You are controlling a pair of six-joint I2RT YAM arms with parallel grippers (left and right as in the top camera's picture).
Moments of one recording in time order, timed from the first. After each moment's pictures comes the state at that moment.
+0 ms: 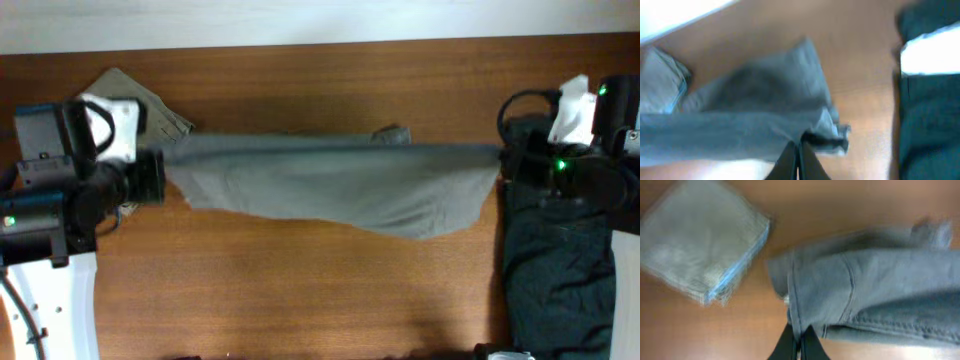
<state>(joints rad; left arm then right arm) 0.12 1.28 1.61 -1.22 0.16 0.11 -0.12 1.32 1.77 -1.39 -0.27 0.23</state>
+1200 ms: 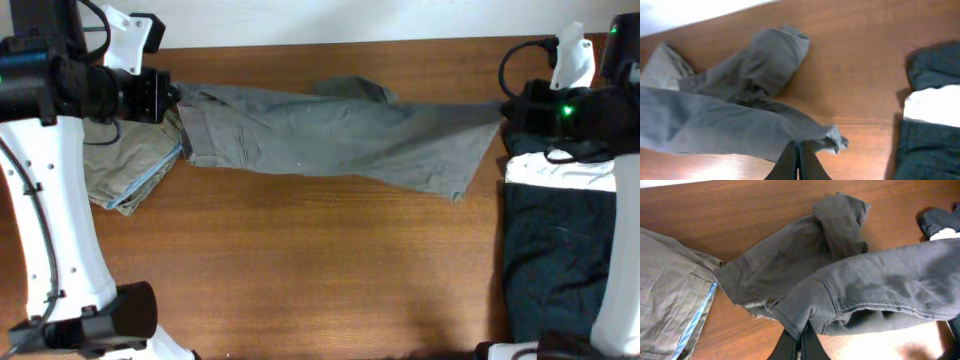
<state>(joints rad) 0.12 1.83 2.33 -1.55 0.45 0.25 -0.18 1.55 1.98 -1.38 -0.40 0.05</state>
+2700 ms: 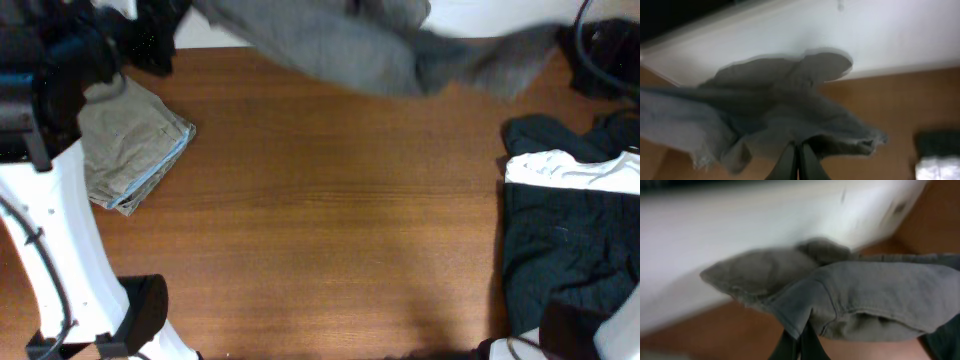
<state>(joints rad) 0.00 1.89 2.74 -1.41 0.50 0.15 -0.27 1.68 2.54 -1.51 -0.56 0.10</state>
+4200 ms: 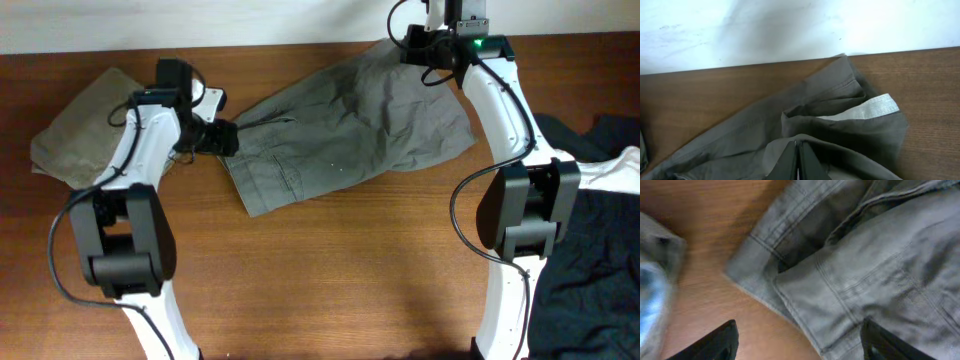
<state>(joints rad) 0.03 2.14 1.69 -0.87 0.26 0.17 0.07 2.28 2.13 -0.61 -0.30 0.23</state>
